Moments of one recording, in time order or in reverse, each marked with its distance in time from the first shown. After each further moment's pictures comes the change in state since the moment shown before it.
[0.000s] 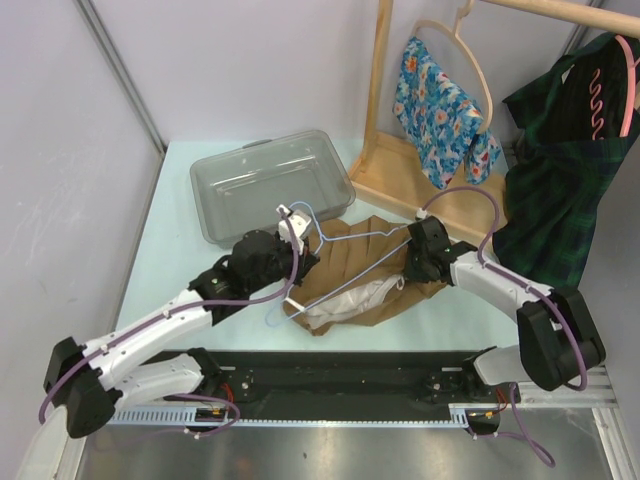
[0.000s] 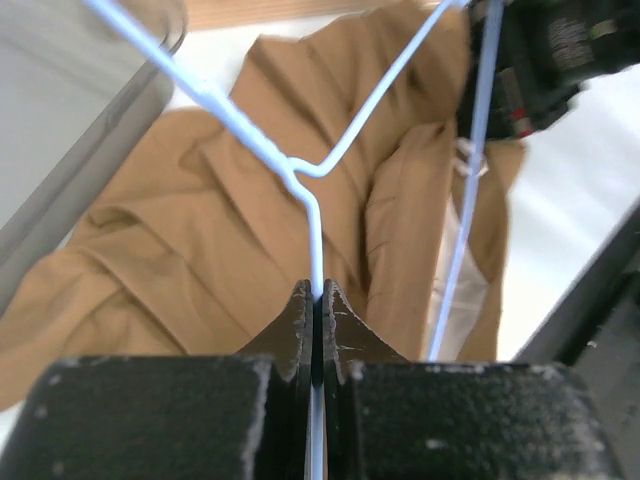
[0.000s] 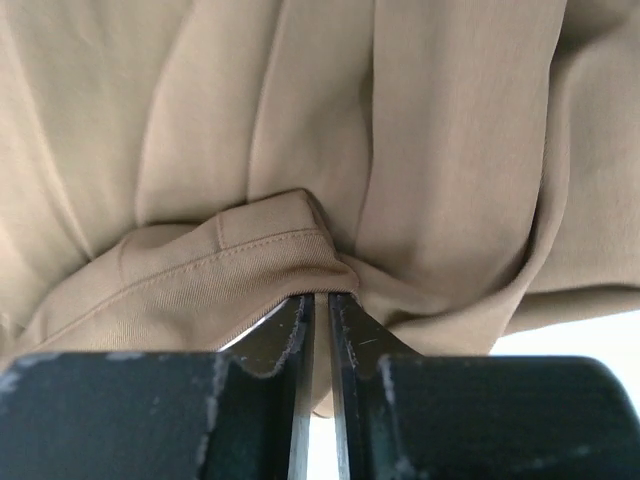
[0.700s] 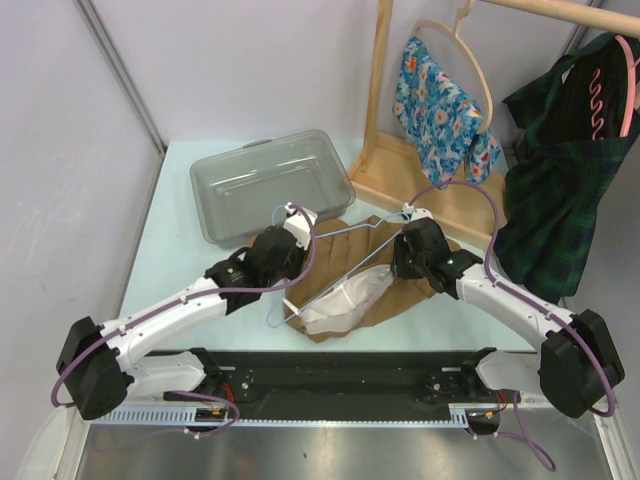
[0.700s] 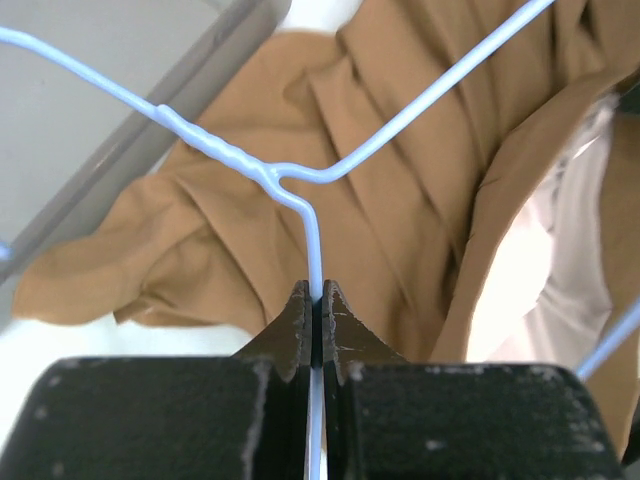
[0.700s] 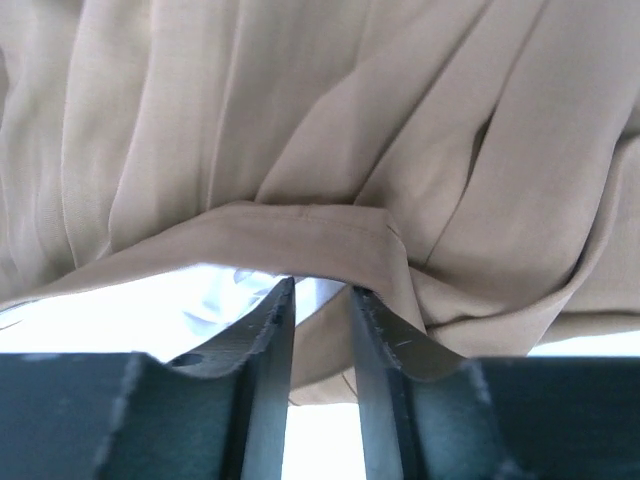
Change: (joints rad) left arm -0.032 0.131 0.077 -0.137 -0.273 -0.010; right arm 0.121 -0.143 -0.002 0.059 0.027 -0.105
